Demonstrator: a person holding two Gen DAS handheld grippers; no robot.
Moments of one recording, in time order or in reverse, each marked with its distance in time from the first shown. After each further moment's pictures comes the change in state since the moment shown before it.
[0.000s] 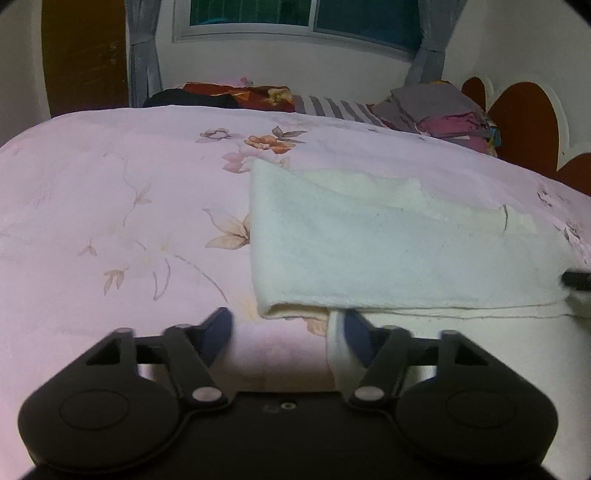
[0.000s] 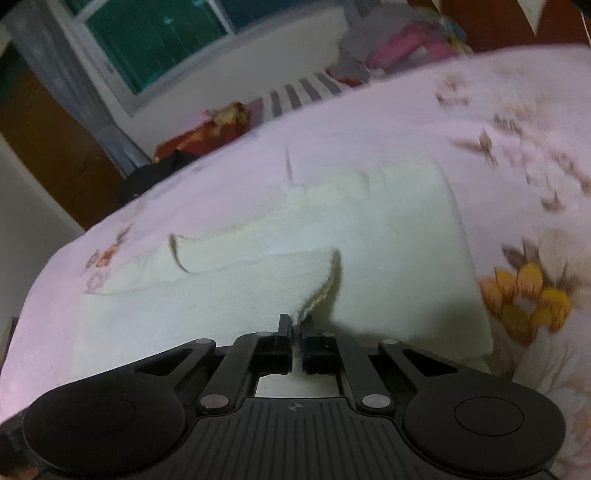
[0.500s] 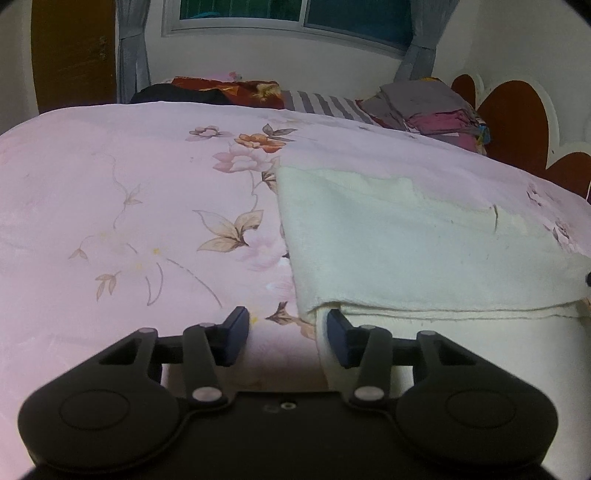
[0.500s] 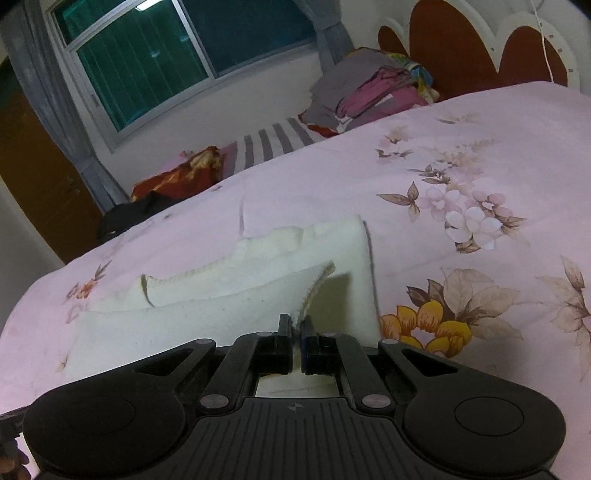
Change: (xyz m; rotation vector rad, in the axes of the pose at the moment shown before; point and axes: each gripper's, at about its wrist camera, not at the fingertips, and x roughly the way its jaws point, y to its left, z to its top) left arm 0.003 0.004 0.005 0.001 0.019 -0.046; right arm -0.048 -0.031 -0.005 0.011 -0.133 -0.095
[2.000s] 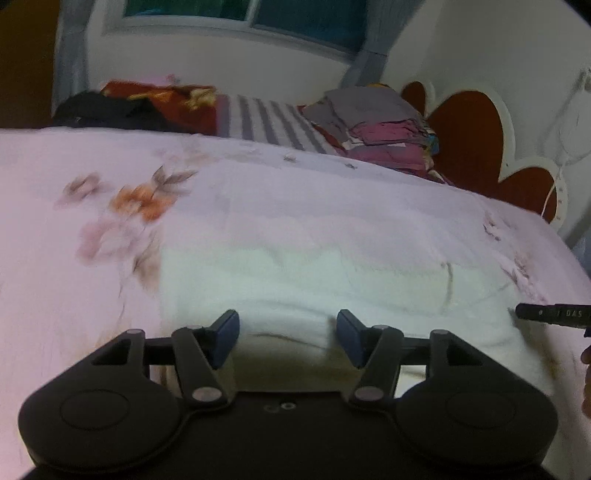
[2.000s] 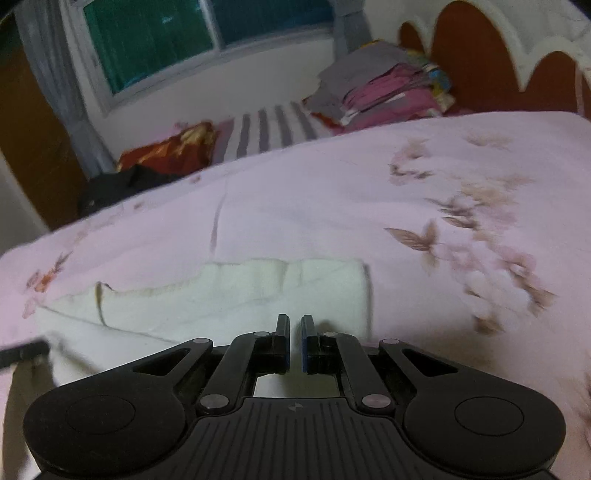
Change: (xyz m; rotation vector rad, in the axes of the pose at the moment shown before) left arm 0.077 -0.038 0.089 0.048 -0.014 -0.184; right arm 0.077 0.002 0.049 -0.132 0.091 -0.054
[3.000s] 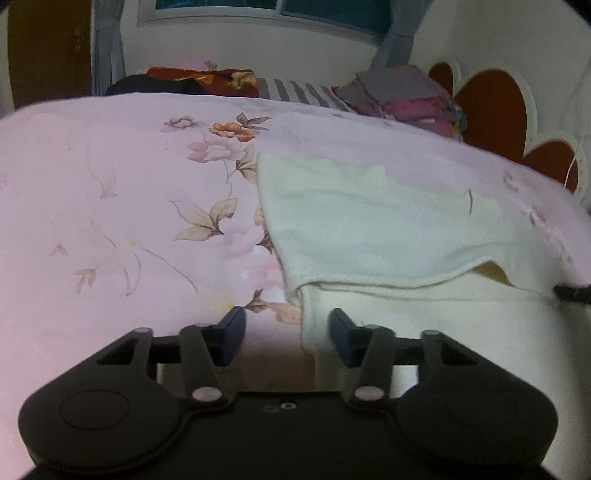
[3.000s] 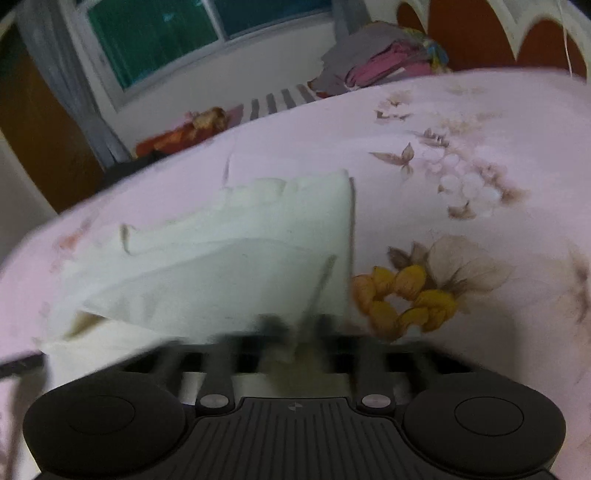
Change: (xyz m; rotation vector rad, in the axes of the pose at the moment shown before) left arm -0.085 0.020 -0.086 -0.025 0.063 0.104; right arm -0.053 -0.015 -0.071 0.026 0.023 0.042
